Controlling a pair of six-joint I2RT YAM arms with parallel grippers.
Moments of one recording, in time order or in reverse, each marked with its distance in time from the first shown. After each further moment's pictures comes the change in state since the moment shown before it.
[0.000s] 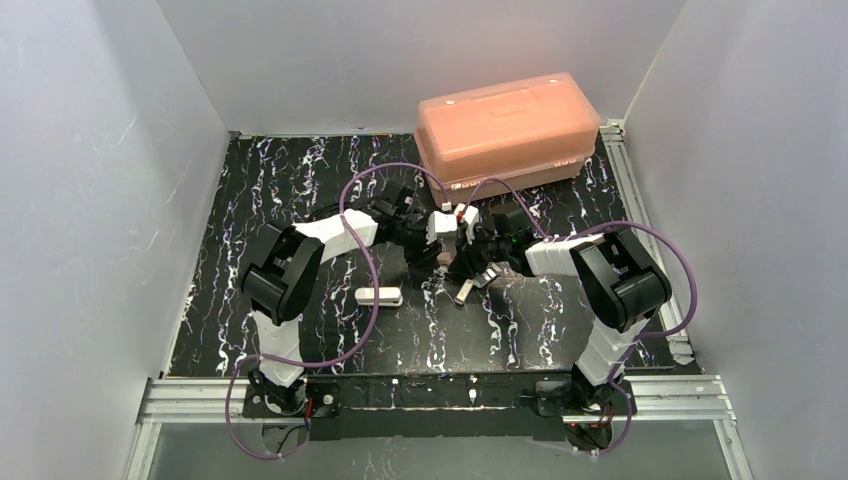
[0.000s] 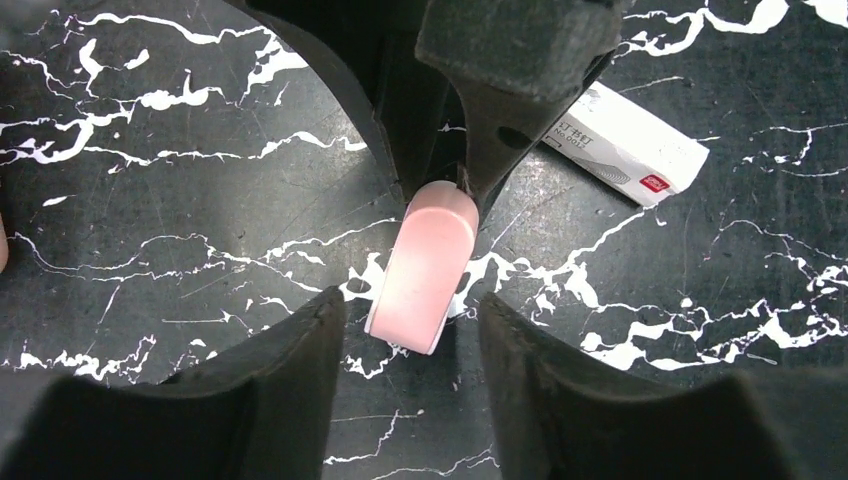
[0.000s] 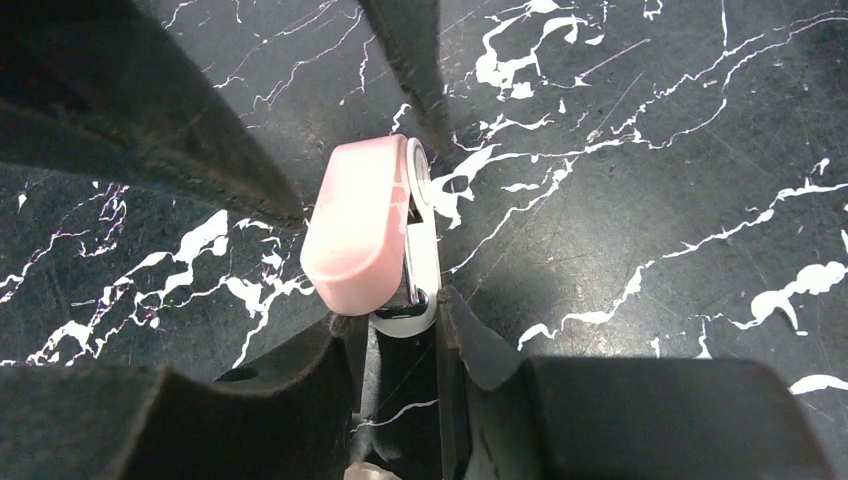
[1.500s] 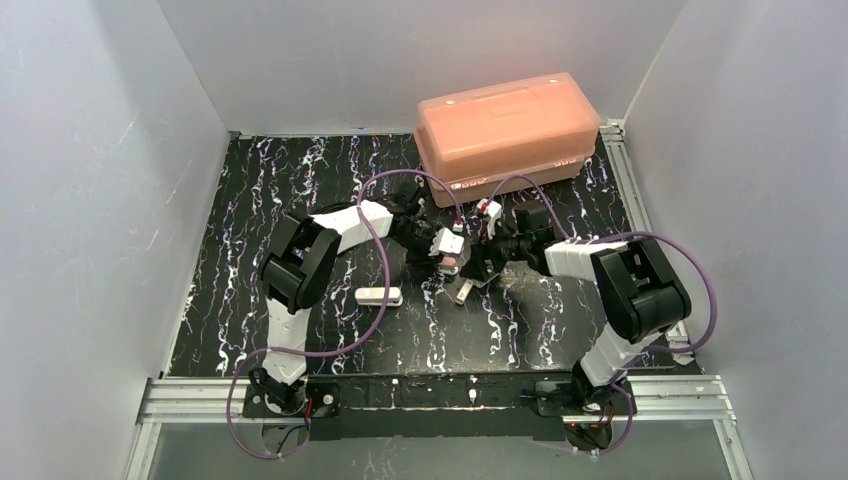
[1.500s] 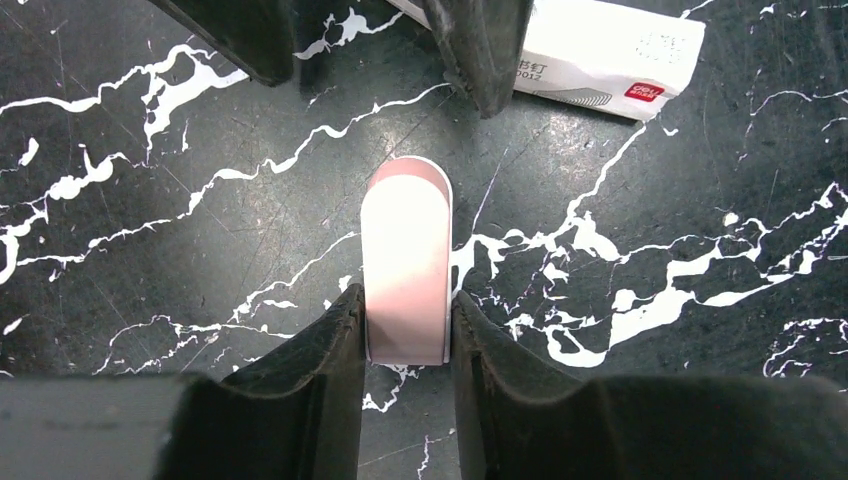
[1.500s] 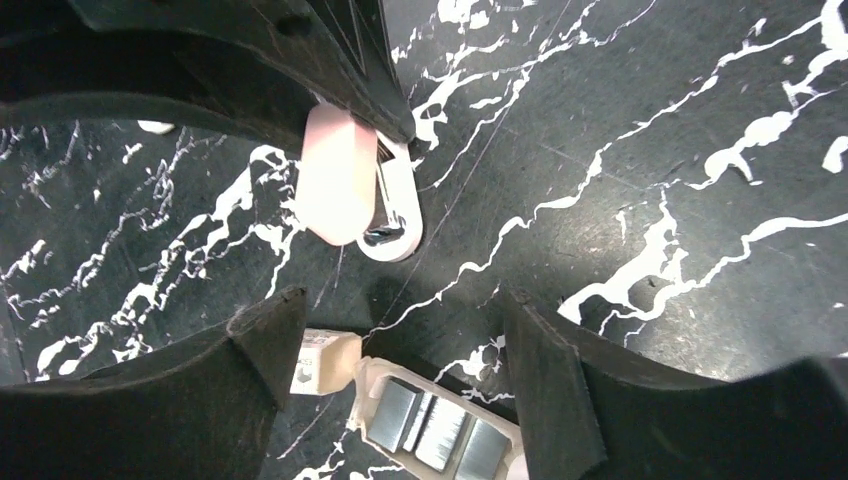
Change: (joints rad) left arm -0.028 0.134 0.169 -0.287 -0.019 0.458; right arm -0.123 -0.084 -0.058 -0.061 -0.088 0.068
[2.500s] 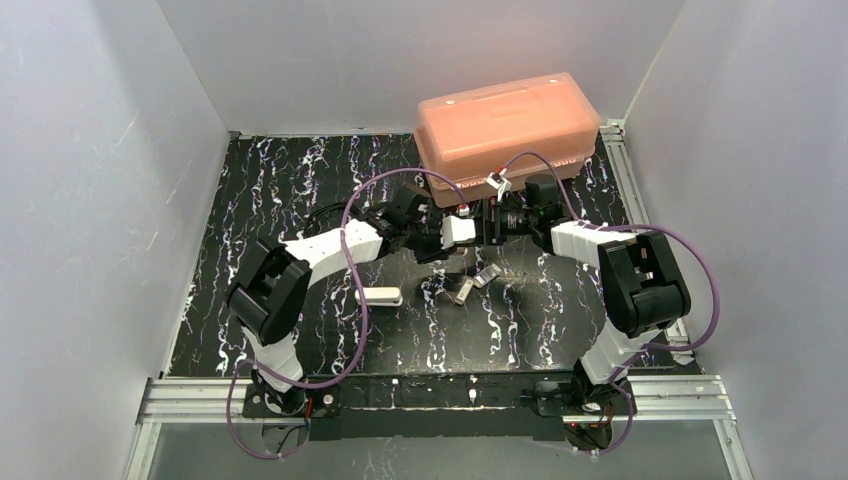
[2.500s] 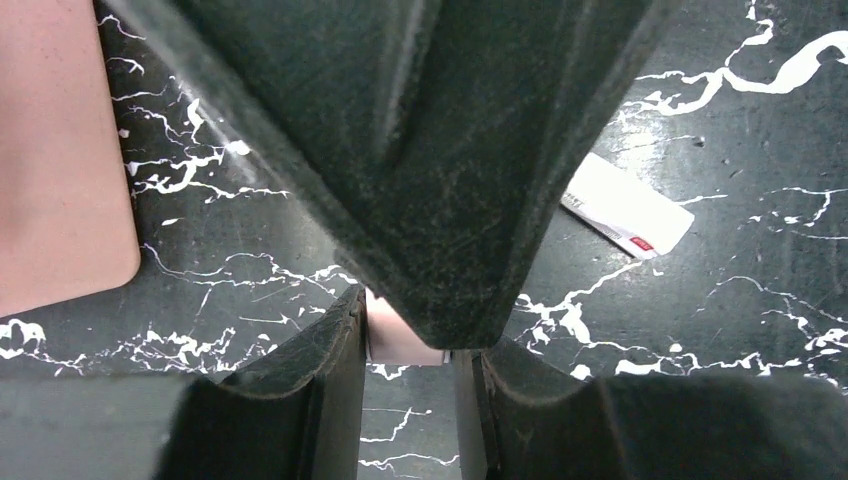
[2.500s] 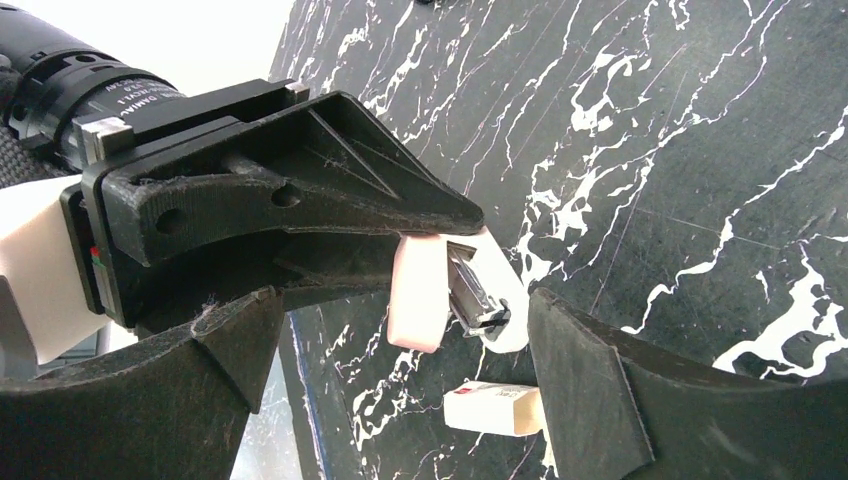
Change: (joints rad) left arm -0.093 -0.273 -0.204 0.345 -0.232 -0.503; right arm -0.073 0.009 0.174 -0.014 -0.261 0.624
